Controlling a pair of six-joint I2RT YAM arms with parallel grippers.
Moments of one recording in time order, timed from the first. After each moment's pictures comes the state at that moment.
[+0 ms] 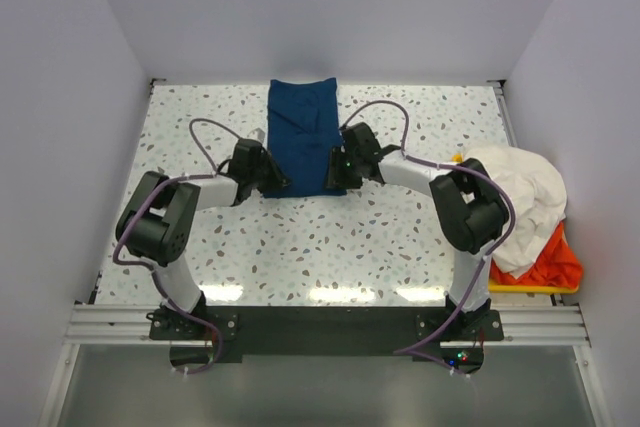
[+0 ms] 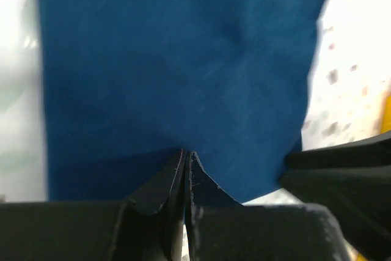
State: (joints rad) left arm -0.34 1.77 0.88 0.21 0.18 -0.73; right arm 0.57 1.94 1.31 -0.24 -0.15 0.58
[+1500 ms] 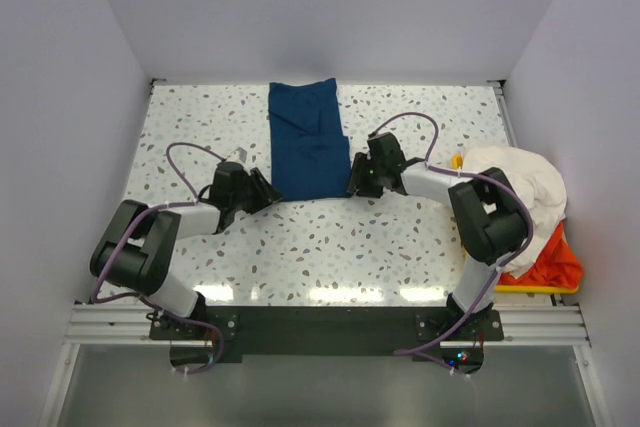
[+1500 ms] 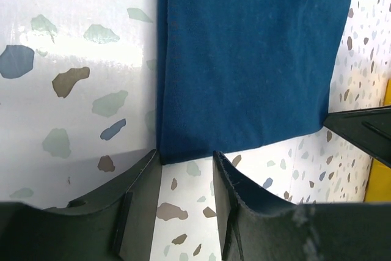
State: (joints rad) left arm -0.29 1.56 0.54 0.33 0.20 -0.76; right arm 0.47 1.81 1.03 -0.14 -0.13 0.66
